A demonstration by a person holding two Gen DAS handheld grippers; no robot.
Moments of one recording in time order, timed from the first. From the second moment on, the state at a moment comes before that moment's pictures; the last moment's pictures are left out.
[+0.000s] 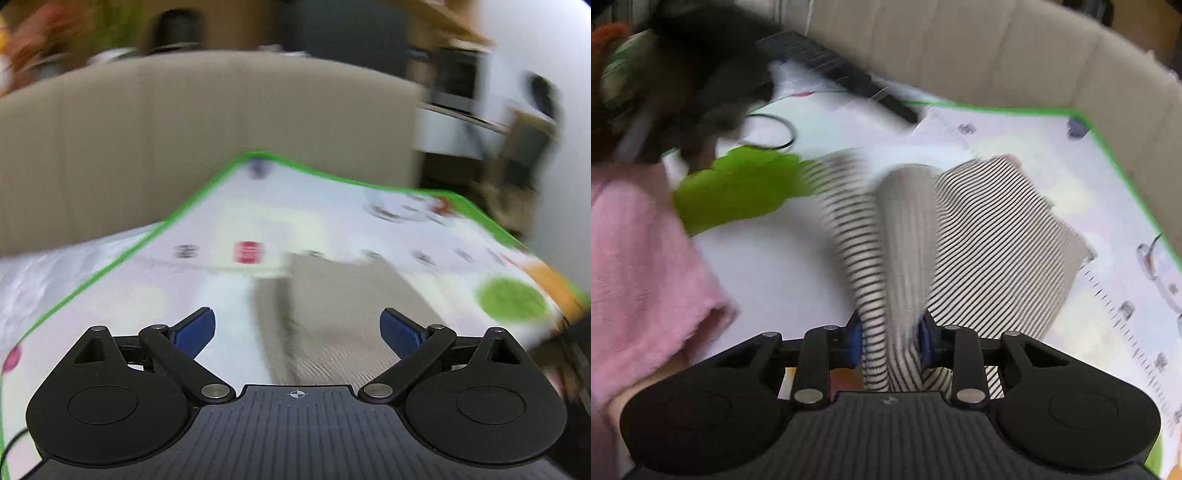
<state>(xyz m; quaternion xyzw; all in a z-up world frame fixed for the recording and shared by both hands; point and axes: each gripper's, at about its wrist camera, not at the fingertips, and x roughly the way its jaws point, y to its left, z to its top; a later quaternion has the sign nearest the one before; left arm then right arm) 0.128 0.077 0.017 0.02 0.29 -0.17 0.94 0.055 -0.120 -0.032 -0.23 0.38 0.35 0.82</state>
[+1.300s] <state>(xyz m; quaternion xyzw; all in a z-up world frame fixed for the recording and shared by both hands) 0.214 0.101 -0.071 -0.08 0.41 -0.19 0.89 0.193 -0.122 0.057 -0.29 0.33 0.32 0.84</state>
